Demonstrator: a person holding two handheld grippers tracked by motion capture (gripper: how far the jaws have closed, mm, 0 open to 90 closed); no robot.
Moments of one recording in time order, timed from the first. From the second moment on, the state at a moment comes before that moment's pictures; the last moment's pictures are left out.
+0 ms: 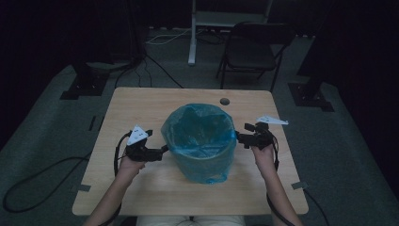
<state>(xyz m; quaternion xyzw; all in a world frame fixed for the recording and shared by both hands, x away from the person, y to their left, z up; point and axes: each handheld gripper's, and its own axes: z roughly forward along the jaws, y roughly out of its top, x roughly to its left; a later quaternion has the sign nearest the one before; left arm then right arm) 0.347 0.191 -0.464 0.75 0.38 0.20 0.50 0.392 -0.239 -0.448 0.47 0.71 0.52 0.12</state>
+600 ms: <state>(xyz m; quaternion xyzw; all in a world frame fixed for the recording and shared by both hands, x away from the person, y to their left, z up) 0.330 0.231 -0.479 0.72 0.40 0.21 0.52 0.367 -0.266 -0.465 0.47 0.68 0.53 0.16</state>
